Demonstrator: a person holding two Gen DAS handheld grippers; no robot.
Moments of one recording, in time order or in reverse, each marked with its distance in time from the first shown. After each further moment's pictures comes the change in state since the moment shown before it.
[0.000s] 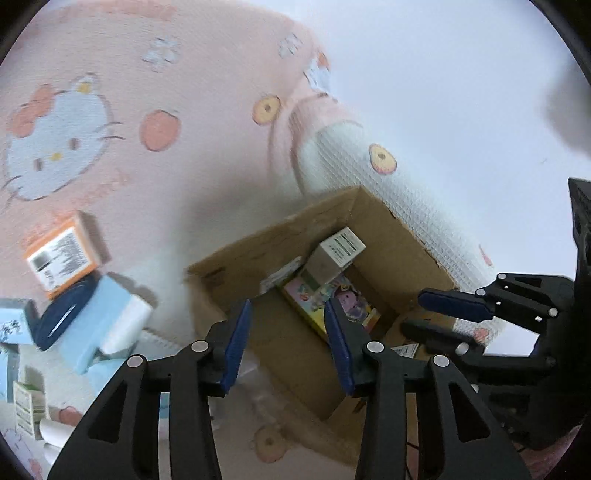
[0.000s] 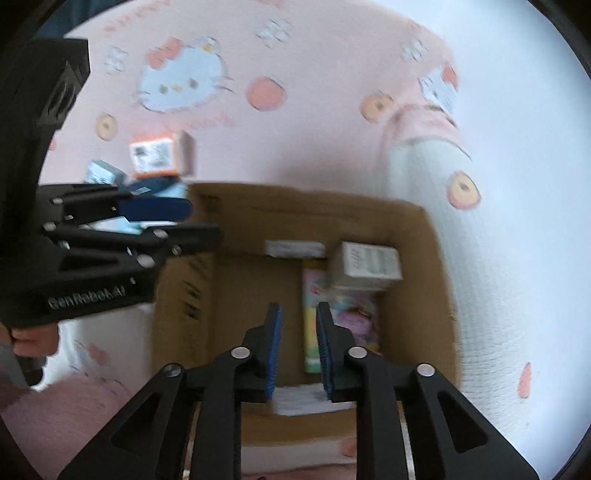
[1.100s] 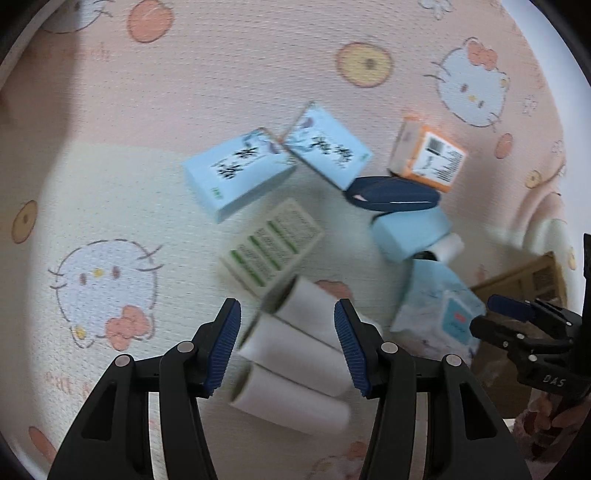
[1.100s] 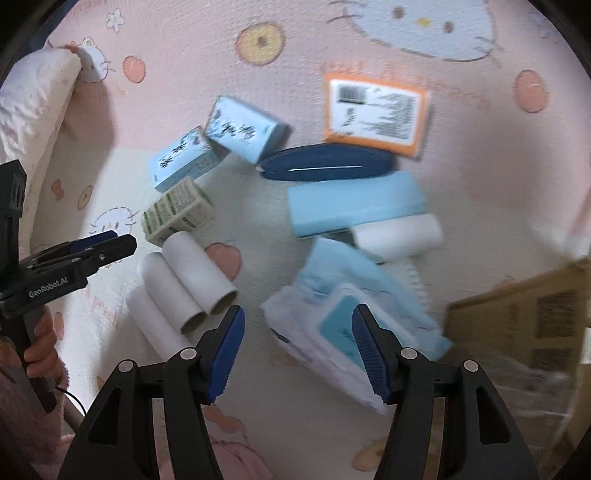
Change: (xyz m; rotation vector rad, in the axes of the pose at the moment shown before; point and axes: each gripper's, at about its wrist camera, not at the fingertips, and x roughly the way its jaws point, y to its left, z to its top) left arm -0.099 0.295 -0.196 -0.628 0.005 0.436; right arm 0.149 0.248 0.061 -0.164 0.147 0.391
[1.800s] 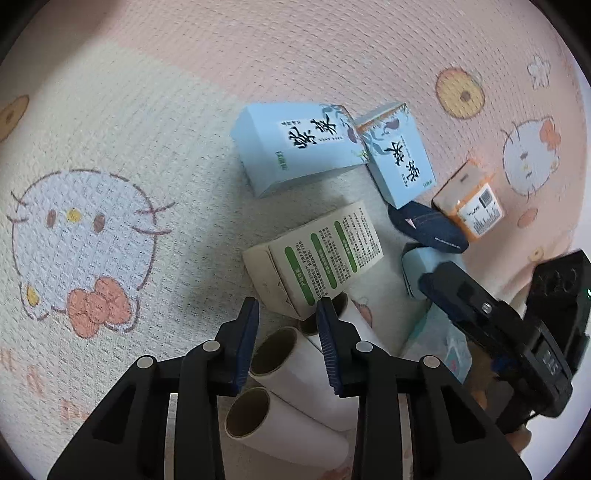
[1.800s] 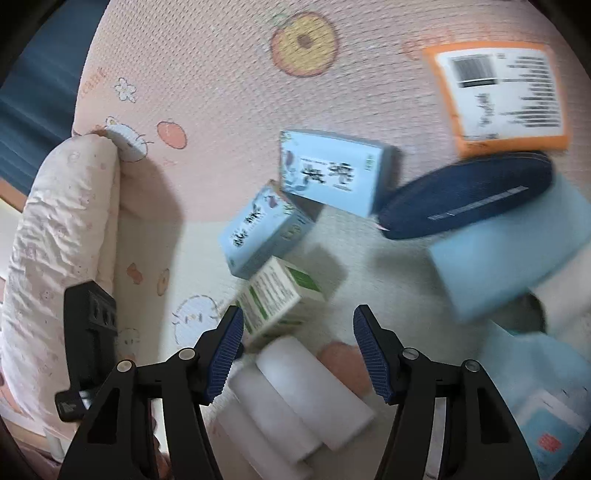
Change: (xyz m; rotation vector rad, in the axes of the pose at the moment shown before) left arm 0.045 0.062 -0.002 -0.309 0.052 -0.131; right arm 0.089 0.027 0.054 0.183 -0.139 0.467
